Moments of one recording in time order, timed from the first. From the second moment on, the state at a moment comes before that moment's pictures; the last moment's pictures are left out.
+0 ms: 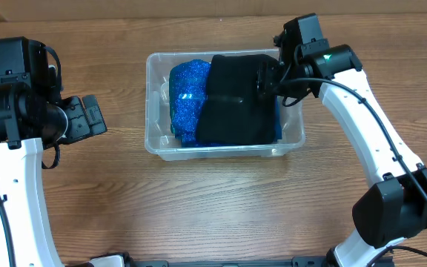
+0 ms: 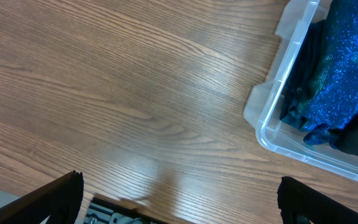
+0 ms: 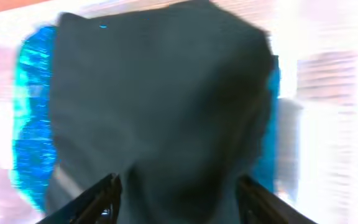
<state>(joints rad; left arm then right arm) 0.12 1.47 1.90 -1.69 -0.08 -0.26 0.29 1.82 1.69 -0.98 -0.19 0.37</state>
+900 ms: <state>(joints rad) 0.12 1.47 1.90 -1.69 -0.08 -0.26 0.40 2.06 1.72 -0.75 0.07 0.43</state>
